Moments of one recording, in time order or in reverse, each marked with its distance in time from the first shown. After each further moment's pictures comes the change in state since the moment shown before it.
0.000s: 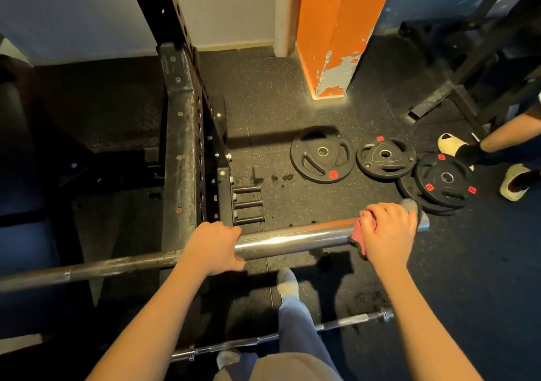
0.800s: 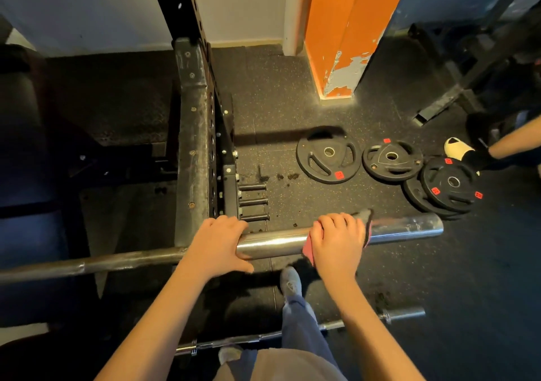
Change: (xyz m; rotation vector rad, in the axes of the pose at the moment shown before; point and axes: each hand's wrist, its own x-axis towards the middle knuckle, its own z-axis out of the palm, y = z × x) left_hand -0.022 -0.011 0.003 -0.151 0.068 -0.021; right_hand -0.052 -0.105 0.019 0.029 -0.089 -0.127
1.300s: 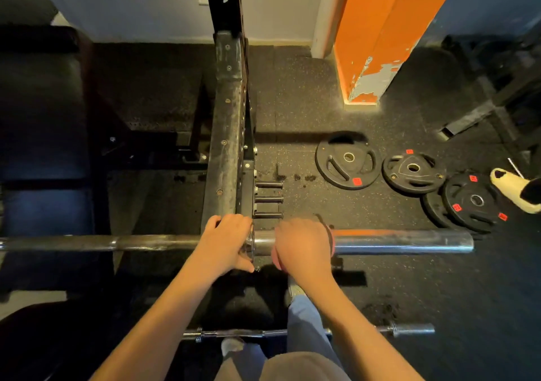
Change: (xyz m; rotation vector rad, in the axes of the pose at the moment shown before) left_hand -0.033 -0.013 0.007 -0.034 -0.017 -0.161; right_hand -0.020 -0.071 0.019 -0.018 -0.111 -0.416
